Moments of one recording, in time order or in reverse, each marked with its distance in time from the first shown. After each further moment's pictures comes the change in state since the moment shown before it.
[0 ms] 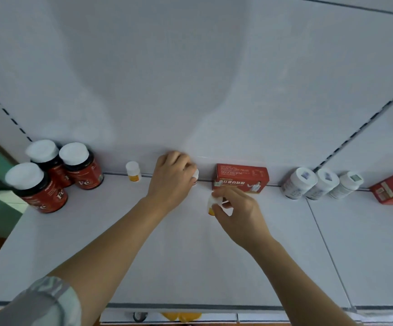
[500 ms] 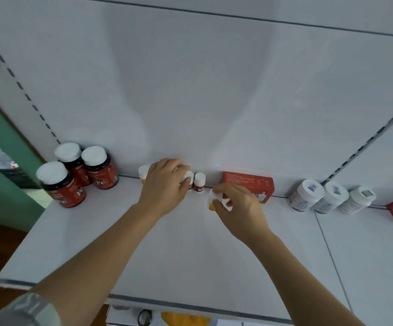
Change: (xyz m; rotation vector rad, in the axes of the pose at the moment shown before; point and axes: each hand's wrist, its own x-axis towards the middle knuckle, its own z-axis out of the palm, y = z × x) left_hand -0.018 -0.009 -0.038 -0.127 -0.017 -0.199; right_hand 0.022 -0.003 -0.005 -0.004 0.010 -0.125
